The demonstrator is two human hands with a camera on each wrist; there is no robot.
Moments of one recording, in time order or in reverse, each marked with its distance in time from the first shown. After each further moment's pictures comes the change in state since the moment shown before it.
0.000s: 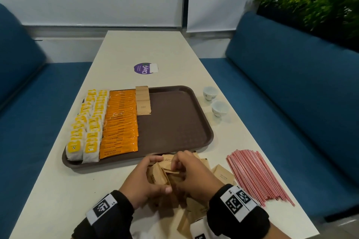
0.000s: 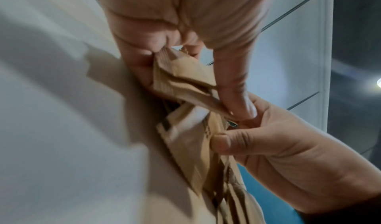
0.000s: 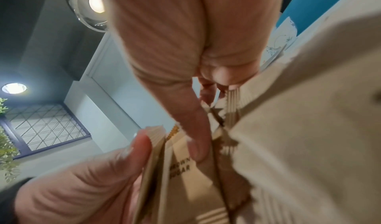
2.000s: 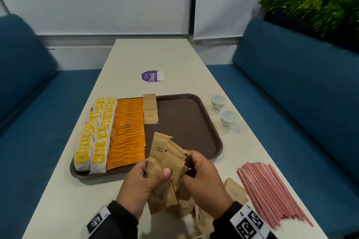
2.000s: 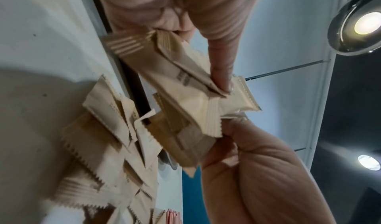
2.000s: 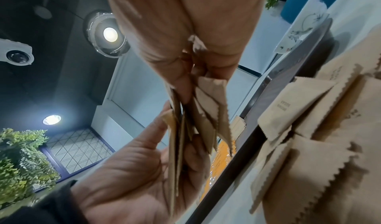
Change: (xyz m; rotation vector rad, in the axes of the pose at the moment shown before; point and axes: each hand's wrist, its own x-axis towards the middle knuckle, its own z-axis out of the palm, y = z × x) left_hand -0.002 0.022 -0.010 -0.637 0.196 -0.009; right_hand -0.002 -0.028 -0.003 0.510 0.219 -0.059
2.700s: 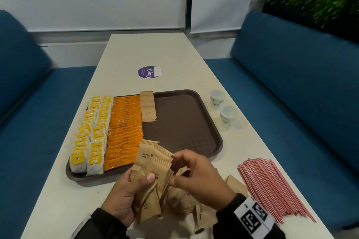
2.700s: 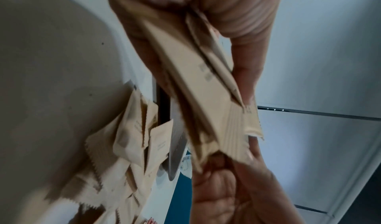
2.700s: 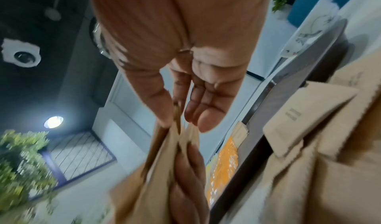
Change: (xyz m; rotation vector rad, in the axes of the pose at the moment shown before) left_hand 0.002 -0.007 -0.024 -0.234 -0.156 -0.129; right_hand 0.011 -0.002 -0.004 -0.147 -0.156 -0.025
